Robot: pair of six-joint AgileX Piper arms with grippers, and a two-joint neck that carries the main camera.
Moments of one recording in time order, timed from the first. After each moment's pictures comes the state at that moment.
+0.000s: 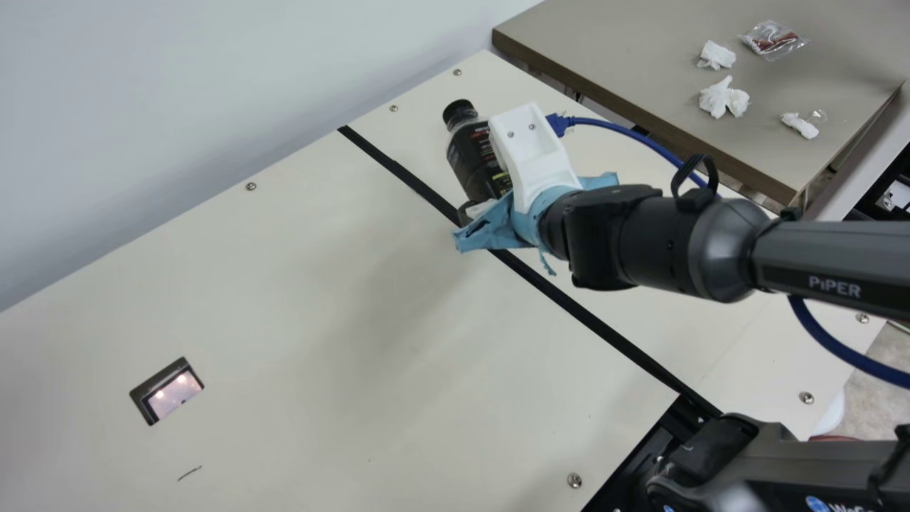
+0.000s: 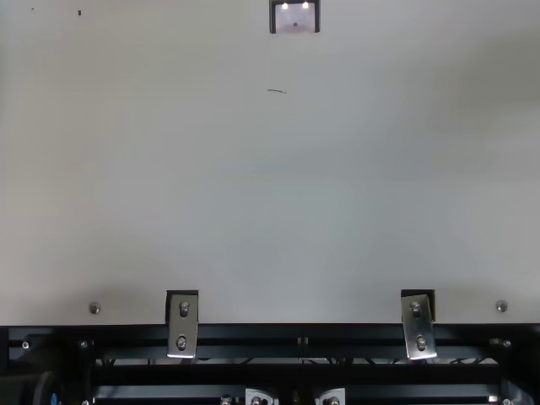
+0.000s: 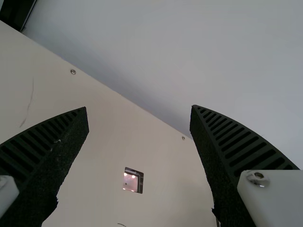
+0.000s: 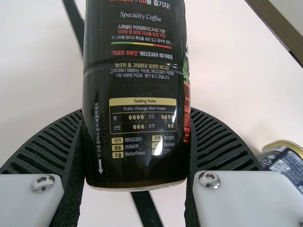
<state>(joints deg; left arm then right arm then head) 5.2 62.8 -47.2 -61.4 27.7 17.0 -8.7 74.5 -30.5 100.0 -17.9 -97.1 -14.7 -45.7</state>
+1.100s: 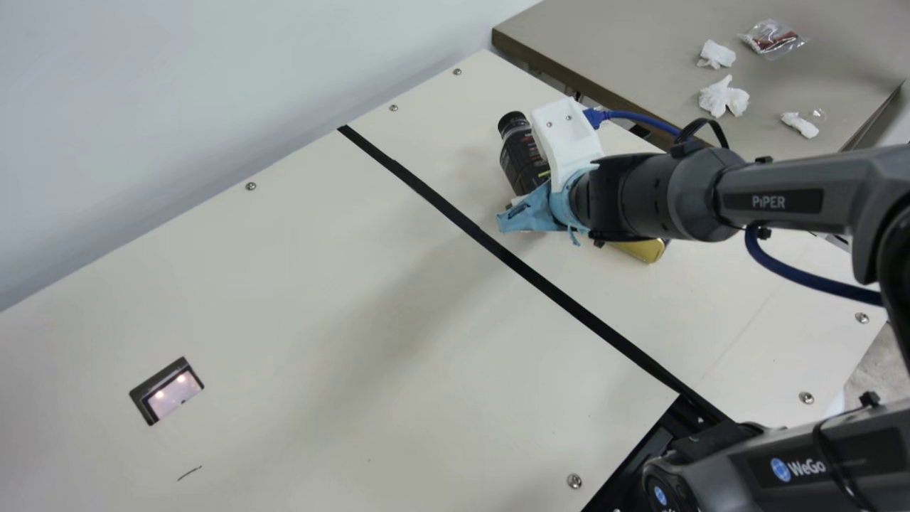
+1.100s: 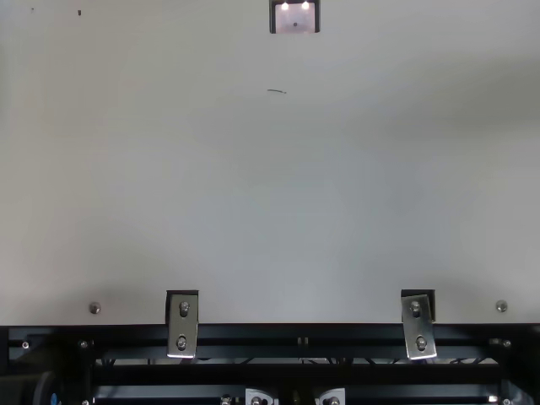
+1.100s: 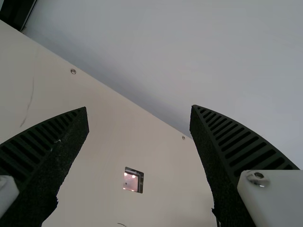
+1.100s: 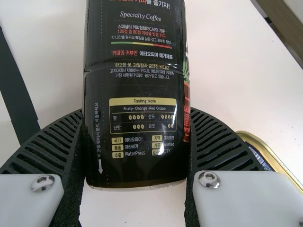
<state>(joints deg) 5.2 62.8 -47.2 -61.4 27.7 17.0 -23.4 84.3 -33.8 99.6 -12.3 -103.7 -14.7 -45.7</state>
